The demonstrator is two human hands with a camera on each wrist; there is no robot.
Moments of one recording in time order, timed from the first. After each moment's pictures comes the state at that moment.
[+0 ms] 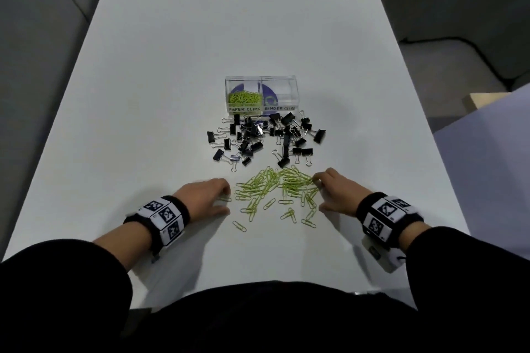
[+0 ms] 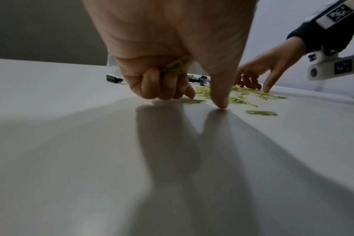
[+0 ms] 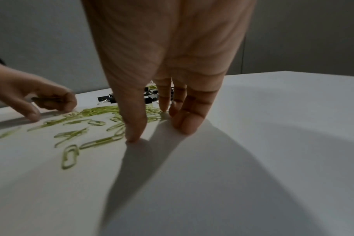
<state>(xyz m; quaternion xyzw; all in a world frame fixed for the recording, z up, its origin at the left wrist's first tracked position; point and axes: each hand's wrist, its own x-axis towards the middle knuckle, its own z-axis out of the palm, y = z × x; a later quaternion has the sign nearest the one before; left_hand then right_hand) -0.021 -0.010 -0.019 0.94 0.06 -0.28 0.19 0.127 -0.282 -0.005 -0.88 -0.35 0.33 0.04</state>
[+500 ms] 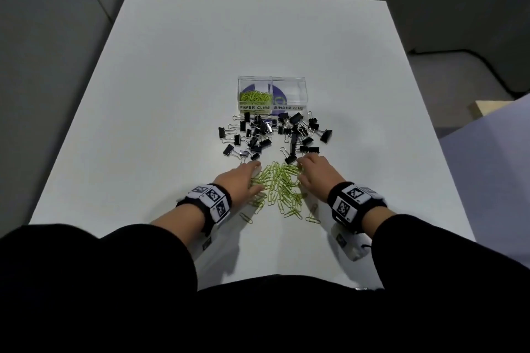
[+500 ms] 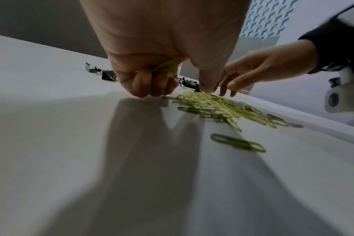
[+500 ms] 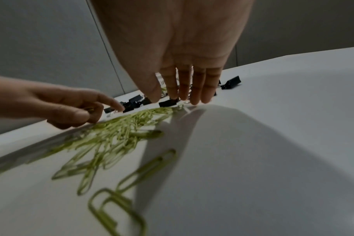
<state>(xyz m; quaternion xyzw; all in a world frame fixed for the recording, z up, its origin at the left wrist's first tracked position) 0.000 -0.055 -0.023 0.93 0.13 -0.20 0.27 0.114 -0.234 -0.018 -0.90 -0.37 0.19 0.09</state>
